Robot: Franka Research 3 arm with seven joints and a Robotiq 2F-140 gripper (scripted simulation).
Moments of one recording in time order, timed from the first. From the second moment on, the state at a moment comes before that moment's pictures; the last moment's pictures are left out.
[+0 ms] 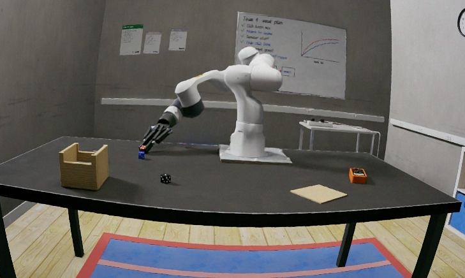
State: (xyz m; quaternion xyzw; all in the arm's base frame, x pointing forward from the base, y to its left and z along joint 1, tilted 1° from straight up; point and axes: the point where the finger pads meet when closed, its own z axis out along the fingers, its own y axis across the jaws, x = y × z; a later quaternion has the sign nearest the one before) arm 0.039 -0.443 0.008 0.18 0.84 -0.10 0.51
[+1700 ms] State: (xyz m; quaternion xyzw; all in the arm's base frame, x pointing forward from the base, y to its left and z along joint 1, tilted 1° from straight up) arm 0.039 -0.444 0.008 0.18 0.84 -0.10 0.51
